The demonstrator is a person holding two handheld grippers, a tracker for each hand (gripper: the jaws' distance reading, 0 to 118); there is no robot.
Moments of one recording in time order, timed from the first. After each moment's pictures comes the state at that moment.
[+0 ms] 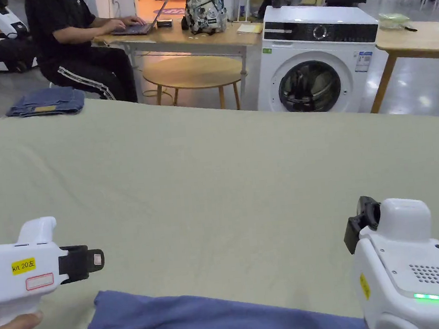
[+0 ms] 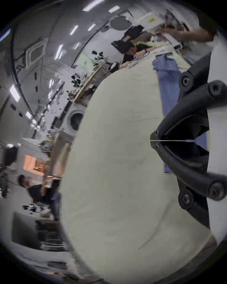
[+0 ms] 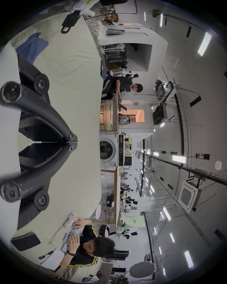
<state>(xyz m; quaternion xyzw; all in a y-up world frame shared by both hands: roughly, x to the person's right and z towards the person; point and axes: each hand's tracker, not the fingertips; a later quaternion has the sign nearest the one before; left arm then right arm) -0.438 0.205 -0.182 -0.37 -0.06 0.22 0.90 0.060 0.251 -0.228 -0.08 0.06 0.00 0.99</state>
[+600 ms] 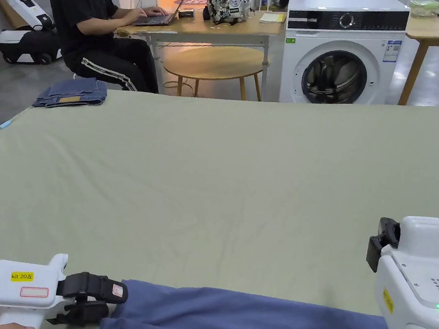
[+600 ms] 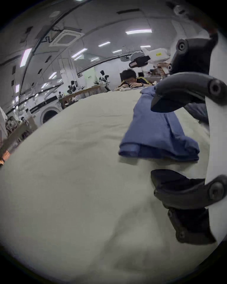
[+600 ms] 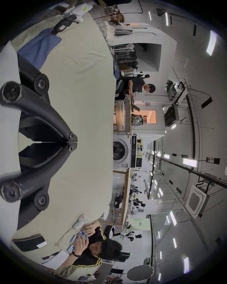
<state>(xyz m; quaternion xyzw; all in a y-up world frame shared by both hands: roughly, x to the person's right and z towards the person) -0.506 0.099 -0.187 -0.49 -0.16 0.42 0.74 0.065 0.219 -0.237 -0.14 0.07 0.02 0.99</state>
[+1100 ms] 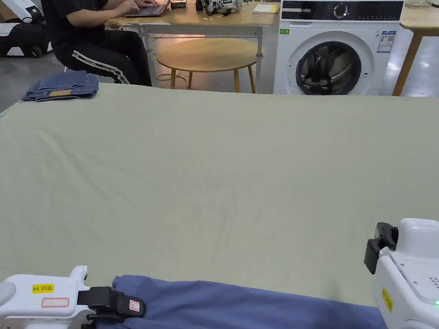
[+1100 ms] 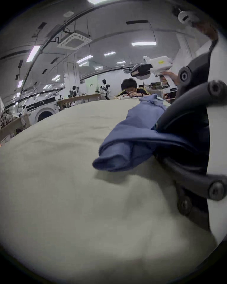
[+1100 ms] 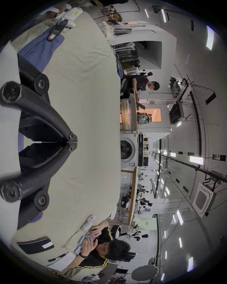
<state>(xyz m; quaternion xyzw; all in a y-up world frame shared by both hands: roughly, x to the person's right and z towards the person) -0.449 0.065 -0.191 -0.48 -0.20 0.47 0.71 0.072 0.205 -0.240 -0.17 0.06 0.01 0.98</state>
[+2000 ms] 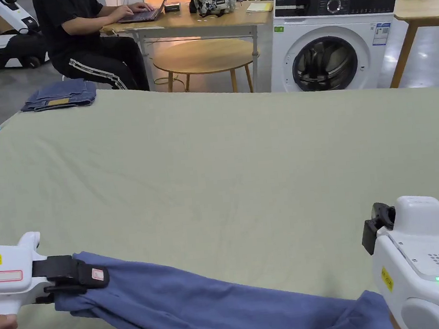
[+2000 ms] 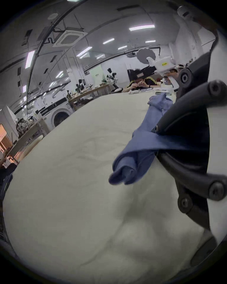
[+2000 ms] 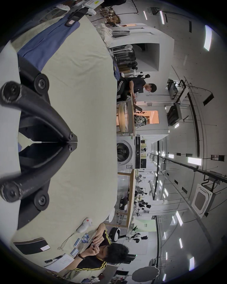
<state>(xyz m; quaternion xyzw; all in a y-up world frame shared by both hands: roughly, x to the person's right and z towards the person) -0.470 0.199 -0.163 -0.44 -0.12 0.41 0.79 0.067 0.220 -0.246 -0.16 0.08 0.00 0.98</state>
